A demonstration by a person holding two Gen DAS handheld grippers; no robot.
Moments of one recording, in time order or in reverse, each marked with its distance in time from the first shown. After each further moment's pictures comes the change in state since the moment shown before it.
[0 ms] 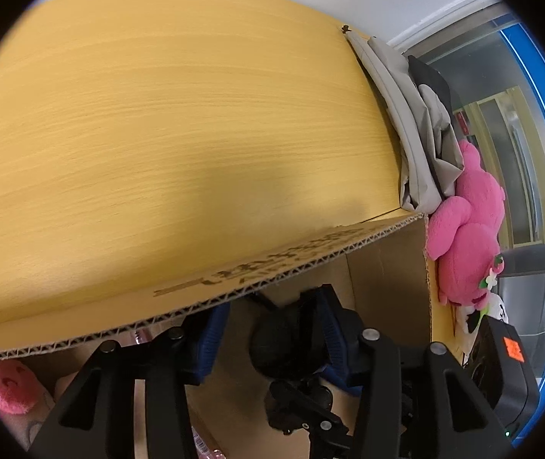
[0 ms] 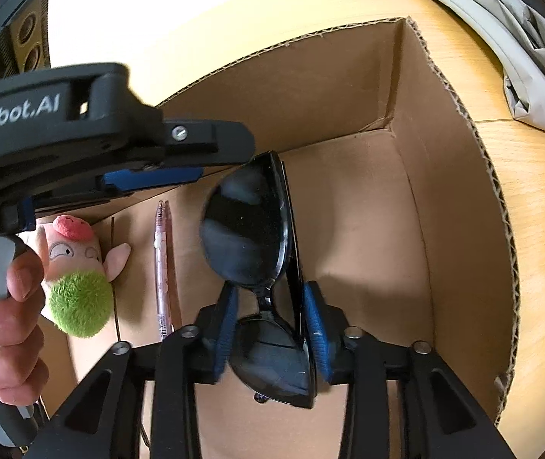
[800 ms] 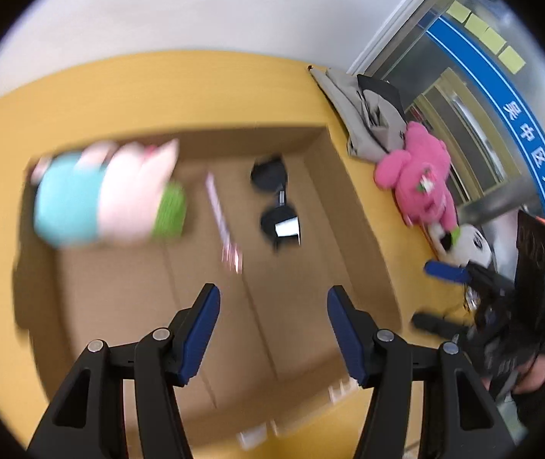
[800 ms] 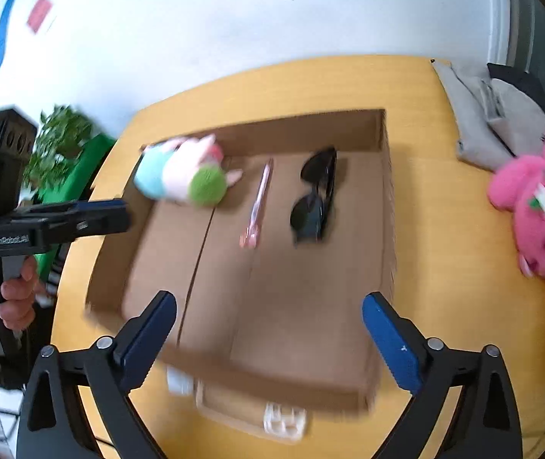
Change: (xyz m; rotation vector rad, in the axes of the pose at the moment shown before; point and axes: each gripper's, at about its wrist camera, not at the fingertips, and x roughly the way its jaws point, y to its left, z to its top) left arm -0.189 -0.046 -0.270 0.044 -0.217 0.121; right arm -0.190 -0.009 -0.142 -0.299 -0.130 0.106
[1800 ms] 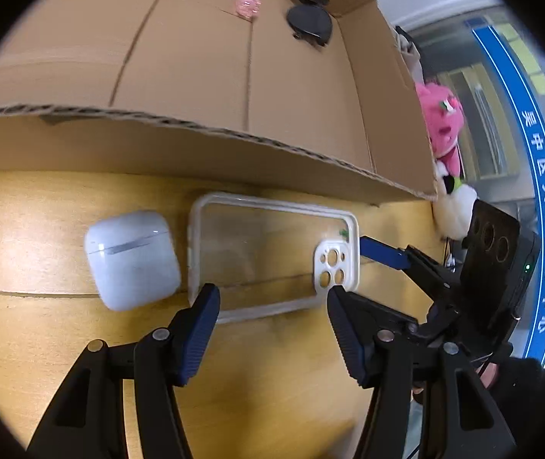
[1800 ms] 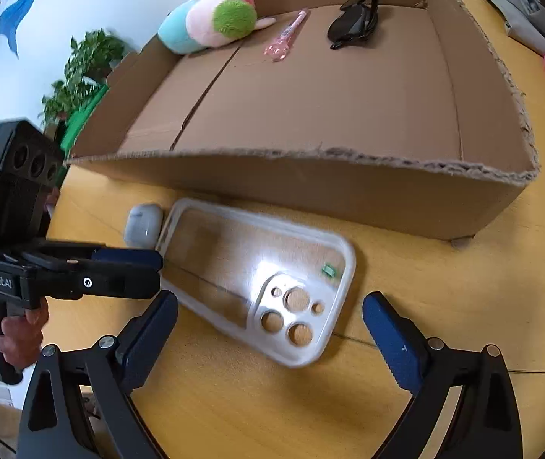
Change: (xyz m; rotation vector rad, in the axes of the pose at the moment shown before) left arm 0.137 0.006 -0.183 -0.313 0.154 -0.229; right arm 0.120 -0.011 -0.137 -0.096 0.153 0.139
